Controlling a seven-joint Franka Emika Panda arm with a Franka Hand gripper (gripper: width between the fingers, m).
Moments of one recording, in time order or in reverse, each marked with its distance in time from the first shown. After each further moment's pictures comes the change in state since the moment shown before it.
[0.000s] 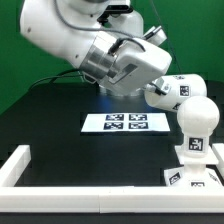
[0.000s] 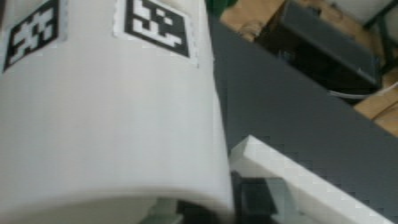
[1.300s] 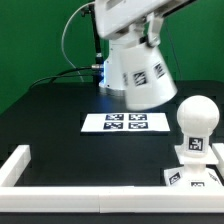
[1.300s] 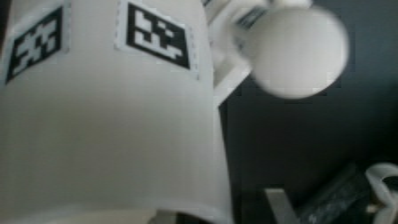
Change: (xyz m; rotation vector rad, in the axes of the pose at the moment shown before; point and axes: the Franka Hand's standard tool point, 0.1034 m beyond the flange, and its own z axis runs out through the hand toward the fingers) arm 0.010 -0.093 -0.093 -0.179 0.983 -0.397
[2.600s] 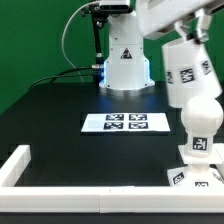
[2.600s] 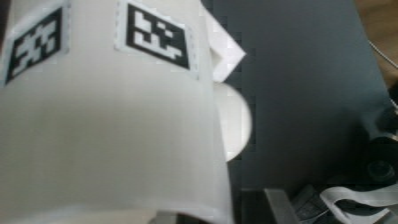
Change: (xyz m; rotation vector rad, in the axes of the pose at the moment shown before) arm -0.045 -0.048 -0.016 0.041 -0.026 -0.021
